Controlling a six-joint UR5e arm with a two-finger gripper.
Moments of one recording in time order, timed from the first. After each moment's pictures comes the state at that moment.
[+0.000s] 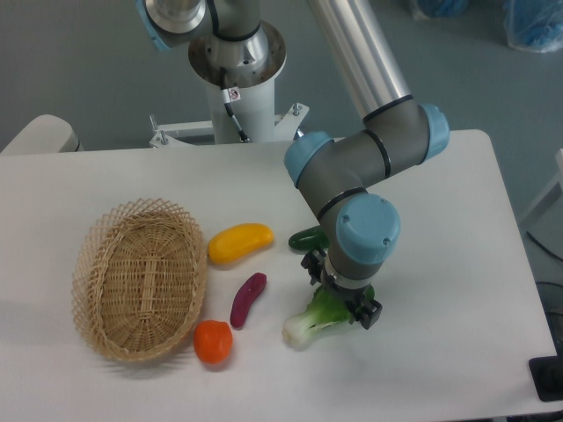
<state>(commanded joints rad) 2.48 -2.15 -1.41 -1.19 1.54 1.30</state>
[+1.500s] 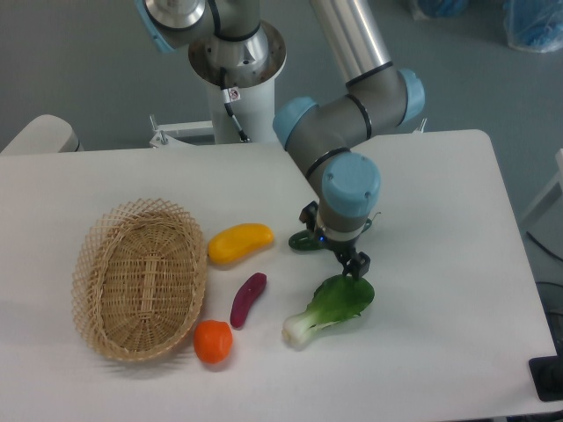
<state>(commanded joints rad) 2.58 -1.98 -1.79 -1.01 1.60 1.62</state>
